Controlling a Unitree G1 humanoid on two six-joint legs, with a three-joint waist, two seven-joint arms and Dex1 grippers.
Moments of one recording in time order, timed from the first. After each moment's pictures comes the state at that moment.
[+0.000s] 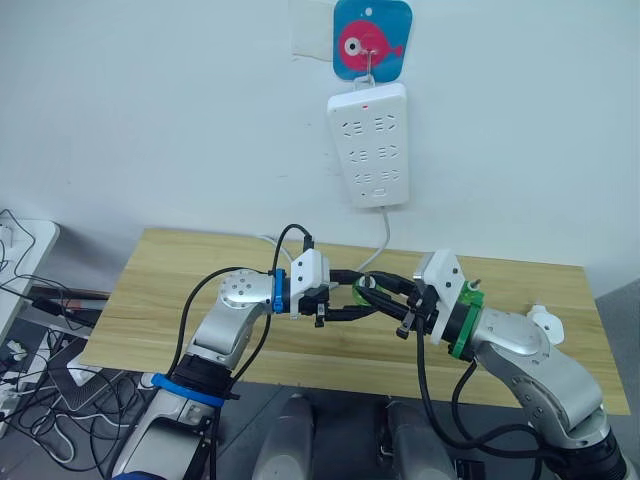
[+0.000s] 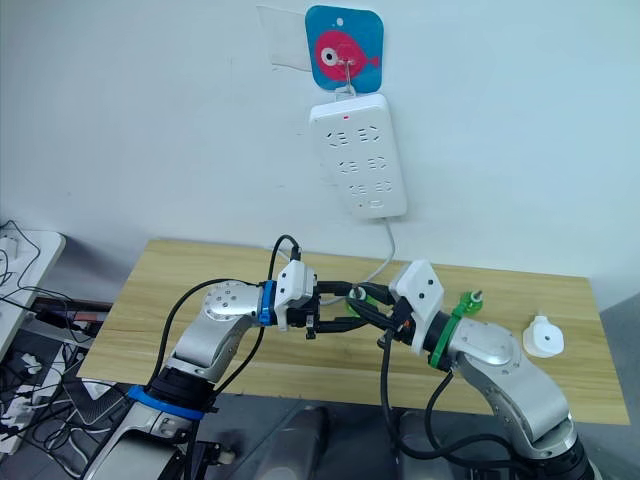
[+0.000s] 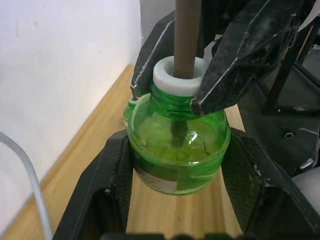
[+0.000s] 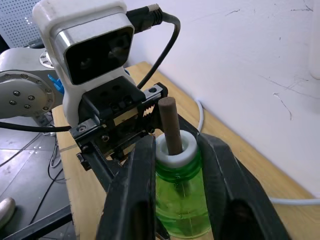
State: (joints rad) left arm -0.47 0.38 -0.24 0.12 -0.26 0.02 -1.19; right arm -0.15 -0.46 0.18 -0.65 0.43 0.63 0.53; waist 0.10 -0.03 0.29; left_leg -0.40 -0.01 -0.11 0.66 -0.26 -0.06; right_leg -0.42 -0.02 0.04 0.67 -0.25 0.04
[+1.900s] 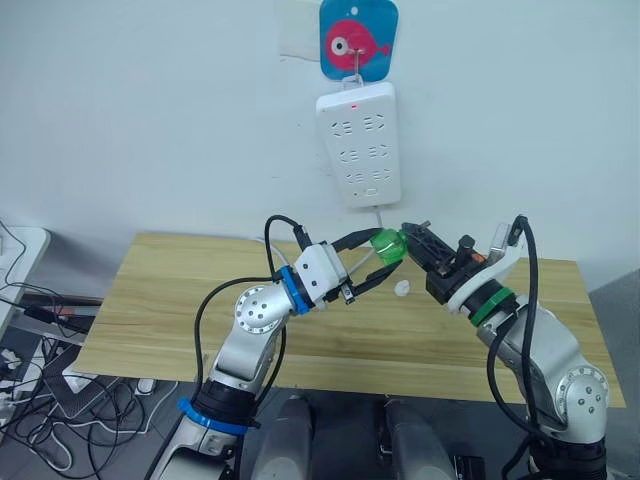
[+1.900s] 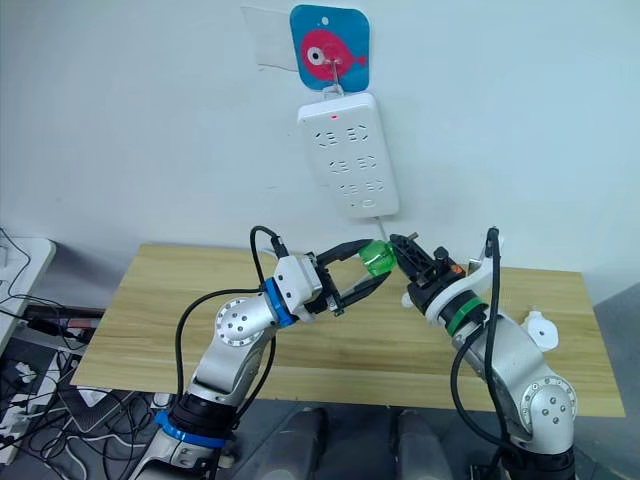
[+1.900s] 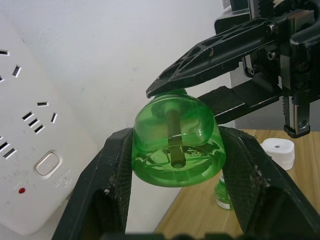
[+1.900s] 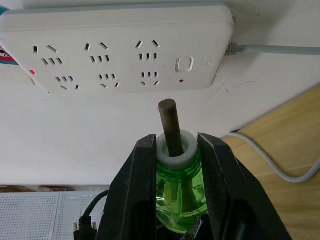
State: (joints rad) left arm -0.35 0.21 -0.23 -0.07 -0.13 -0.20 -0.75; right arm -0.16 -0.26 -0.06 -0.62 1.88 0.48 -0.61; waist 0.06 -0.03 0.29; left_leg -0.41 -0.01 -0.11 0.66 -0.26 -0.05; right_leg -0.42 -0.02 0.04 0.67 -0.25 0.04
